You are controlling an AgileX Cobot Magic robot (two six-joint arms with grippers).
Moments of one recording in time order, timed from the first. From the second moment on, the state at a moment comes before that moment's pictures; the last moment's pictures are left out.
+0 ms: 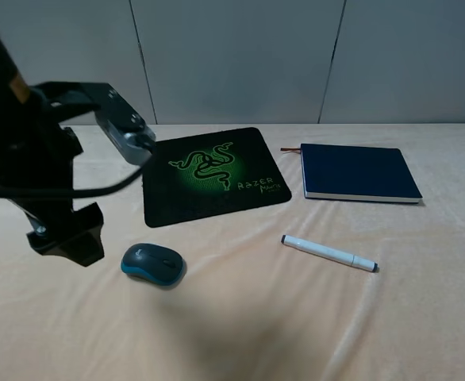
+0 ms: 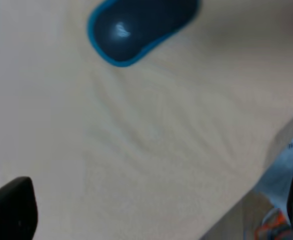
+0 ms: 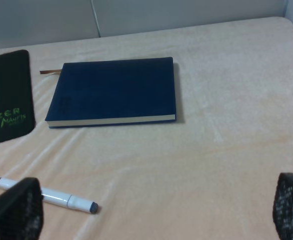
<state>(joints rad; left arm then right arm) -0.67 1.41 -1.03 0.08 1.10 0.25 -0.02 -0.01 -0.50 0.01 1.03 0.06</state>
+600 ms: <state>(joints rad) -0.72 1.78 -1.04 0.09 0.96 0.48 -0.02 -0.01 -0.50 0.01 1.03 0.06</state>
